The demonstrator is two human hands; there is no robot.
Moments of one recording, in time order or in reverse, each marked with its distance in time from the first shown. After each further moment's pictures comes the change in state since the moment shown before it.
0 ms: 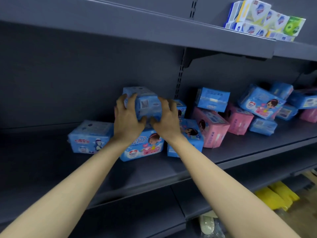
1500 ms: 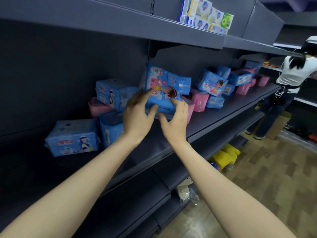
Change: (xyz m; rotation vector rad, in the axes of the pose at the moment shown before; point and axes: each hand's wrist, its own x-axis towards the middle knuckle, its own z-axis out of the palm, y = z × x) left_hand -0.034 0.050 -0.009 -0.339 -0.138 0.252; right_hand -0.080 -0.021 -0.046 -0.008 0.524 0.102
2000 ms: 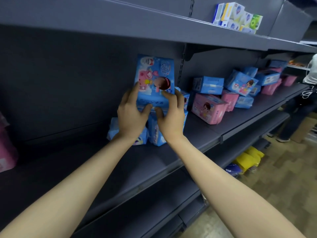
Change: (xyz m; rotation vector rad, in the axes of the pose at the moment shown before) left_hand -0.015 -0.071 -0.132 0.025 0.170 -0.017; right_hand -0.043 -0.105 0.101 -0.001 -0.001 -0.192
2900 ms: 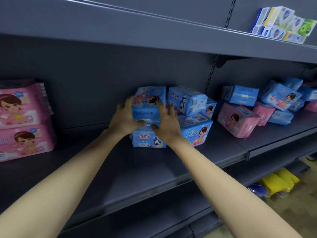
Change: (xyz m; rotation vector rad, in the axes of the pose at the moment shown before) left_hand 0.017 -0.064 -0.056 0.252 -0.388 -0.398; right_hand 0.004 -0.023 0.042 -0.186 -0.758 0.161
